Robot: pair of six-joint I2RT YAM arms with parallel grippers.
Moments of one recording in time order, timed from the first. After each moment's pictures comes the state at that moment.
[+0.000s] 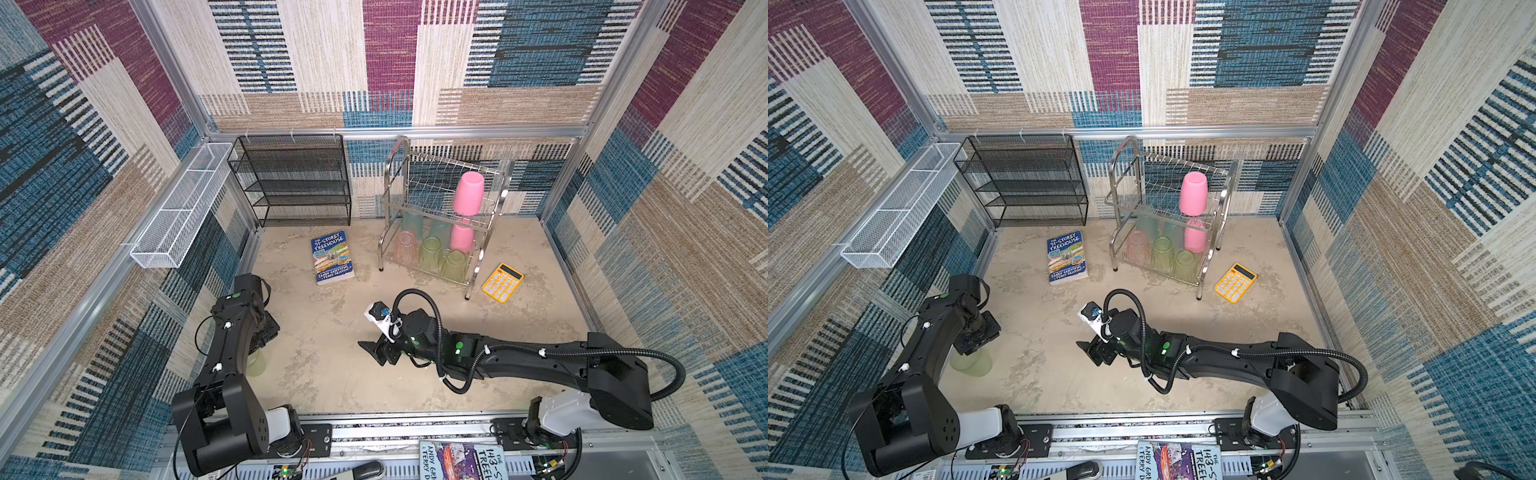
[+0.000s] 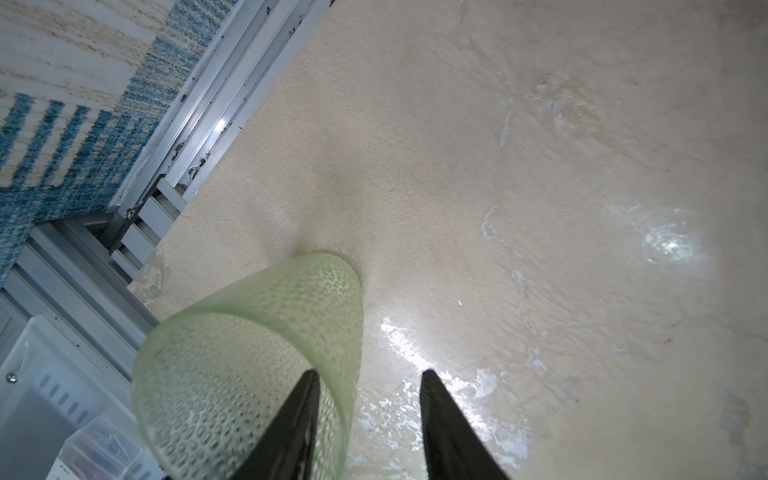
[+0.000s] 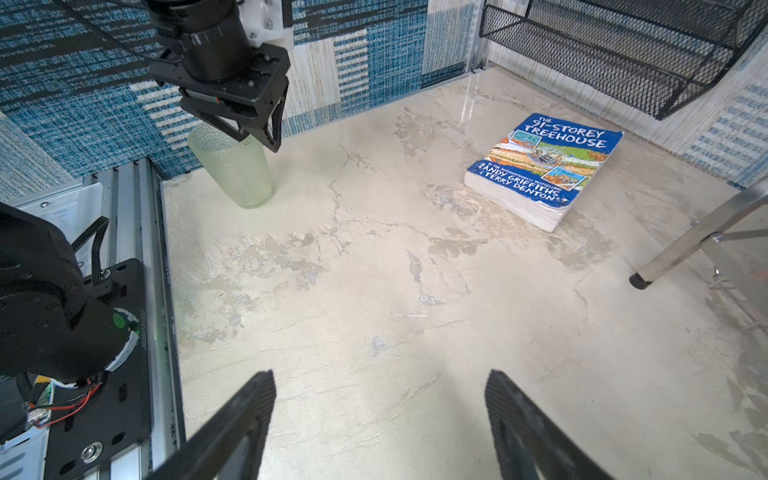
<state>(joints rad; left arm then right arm) 0.29 1.30 0.93 -1.03 -0.24 -0.47 1.14 1.48 0.86 0.20 0.08 0.06</state>
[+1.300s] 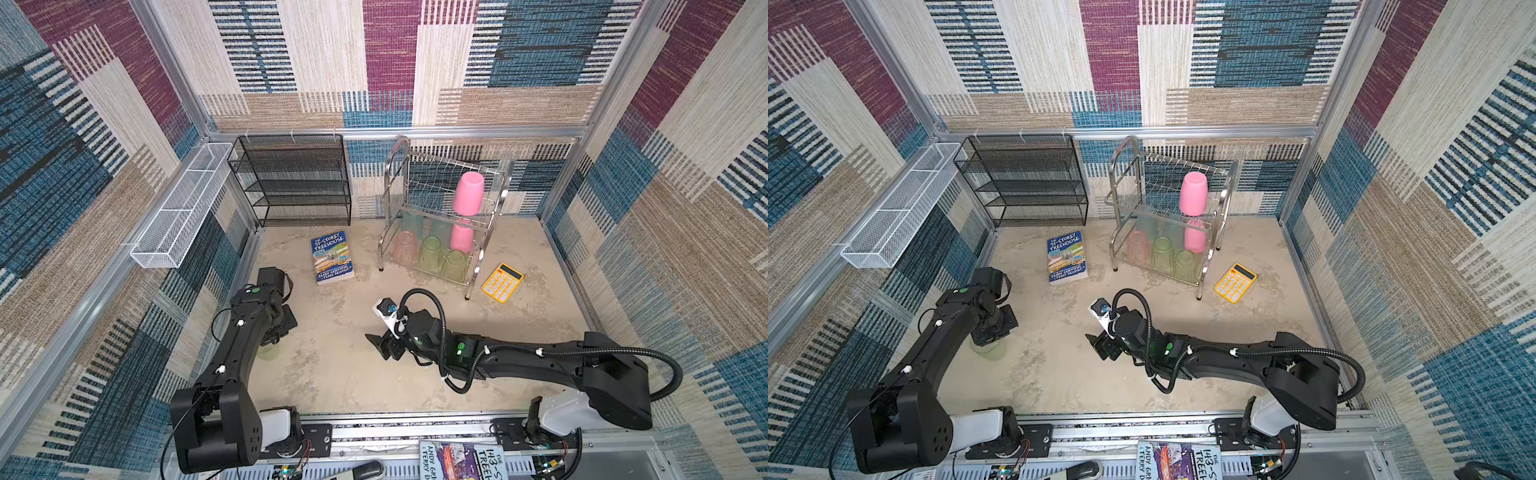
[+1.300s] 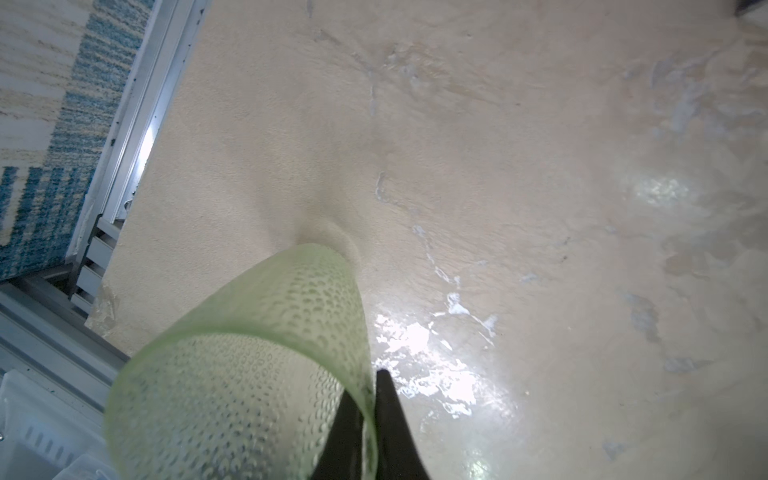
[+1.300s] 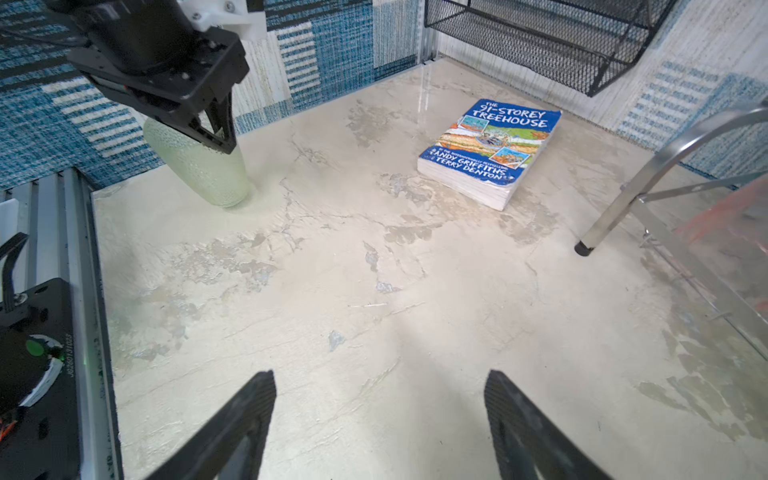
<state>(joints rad) 0.05 1.28 0.96 -1.04 -0.21 -0.46 1.10 1.48 0.81 0.24 0.18 0.10</state>
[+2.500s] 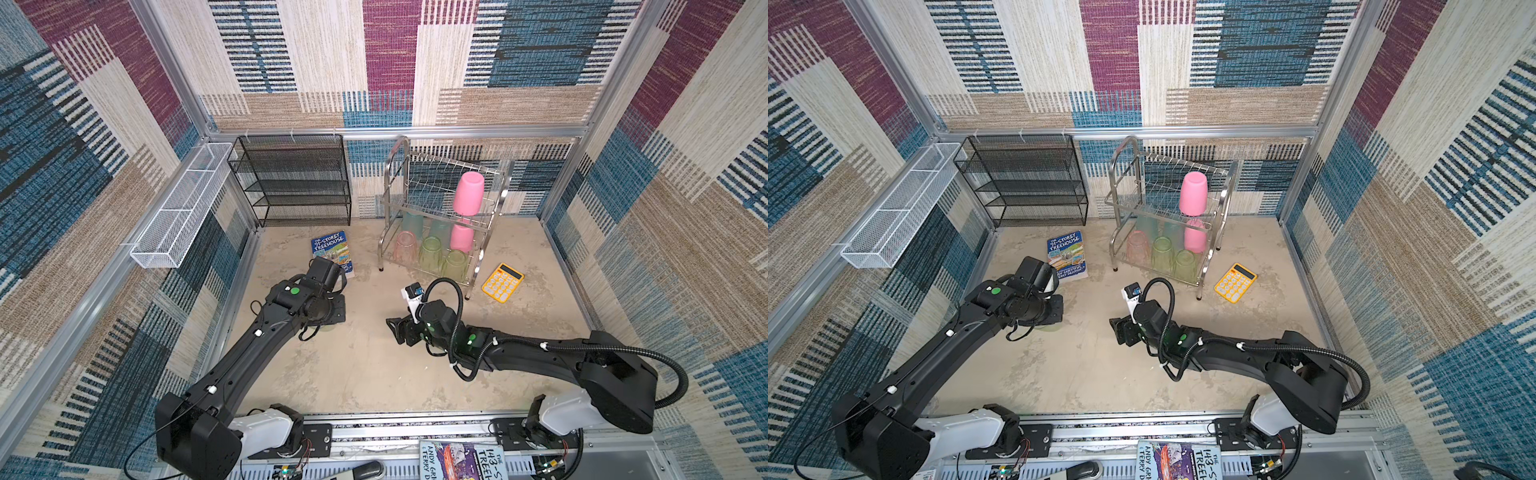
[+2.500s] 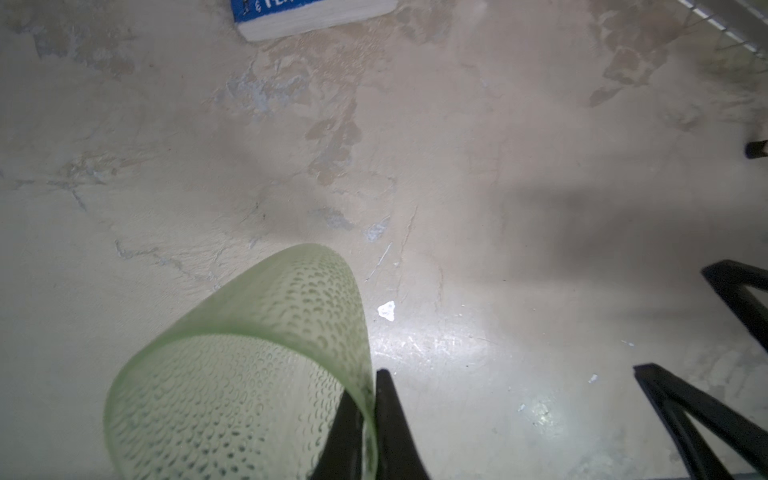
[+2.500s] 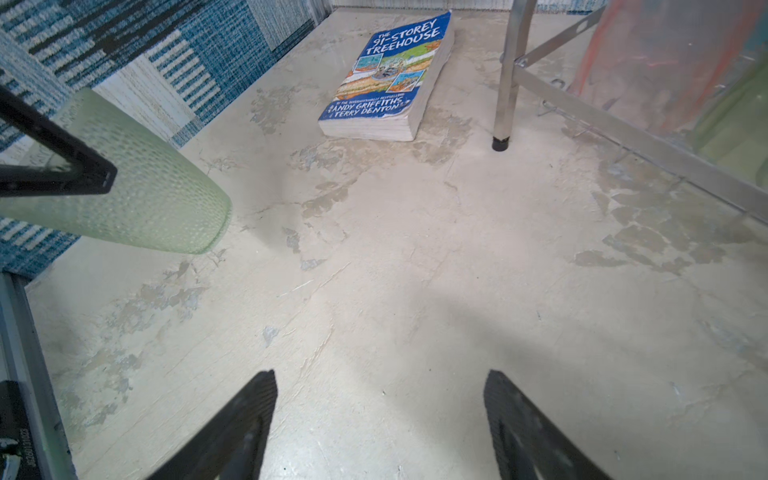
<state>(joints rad) -0.45 1.24 1.15 -1.03 -0.07 -0.47 0.95 1.44 0.72 0.21 0.16 0.39</state>
